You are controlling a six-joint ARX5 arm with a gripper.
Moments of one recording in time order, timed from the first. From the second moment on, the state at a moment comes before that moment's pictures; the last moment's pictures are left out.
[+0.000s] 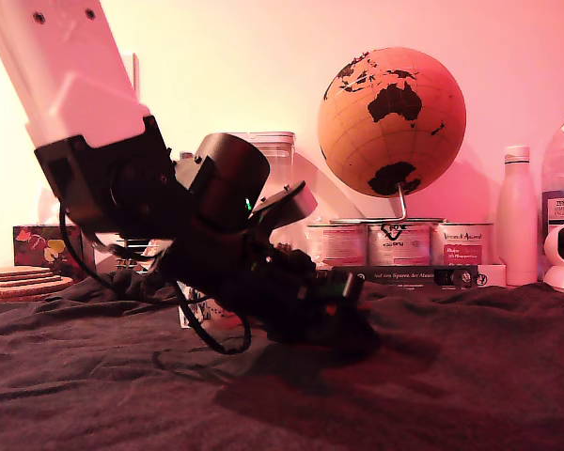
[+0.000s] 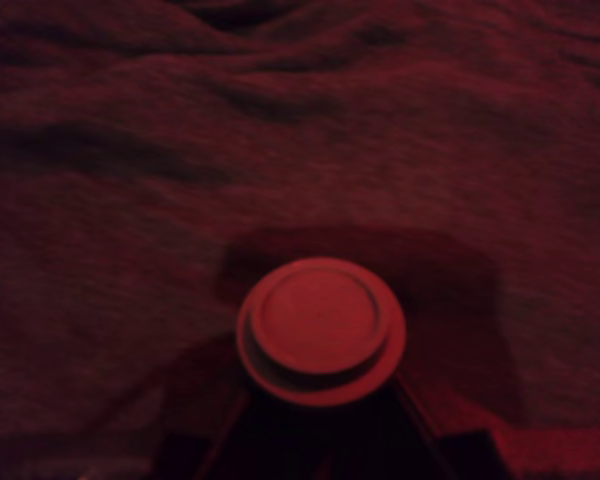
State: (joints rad) arm -0.72 2.09 1.00 0.54 0.40 -0.02
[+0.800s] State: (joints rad) arm -0.60 1.67 1.00 0.17 0.44 0.15
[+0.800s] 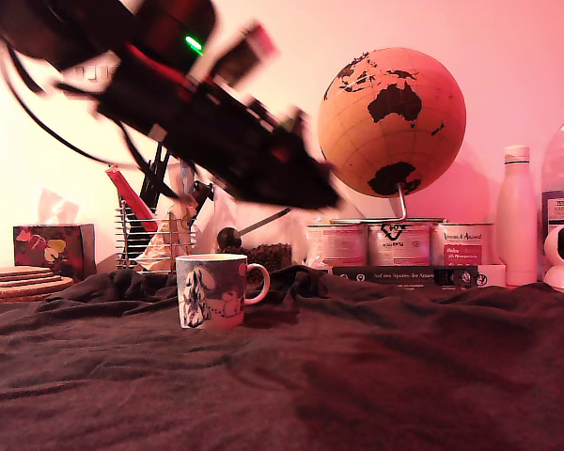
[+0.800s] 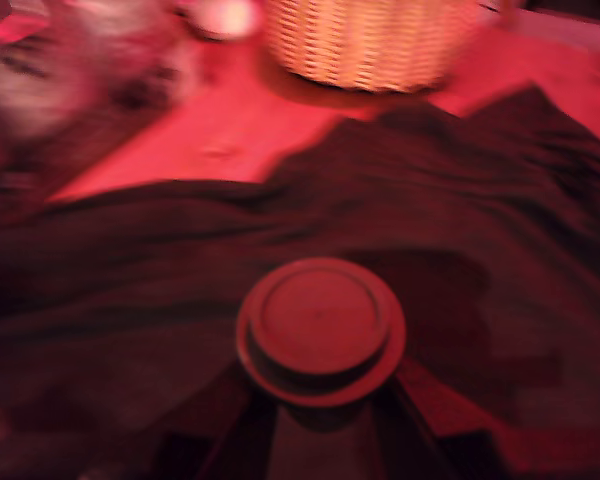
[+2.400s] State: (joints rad) arm -0.34 1.63 1.00 0.09 0.32 0.04
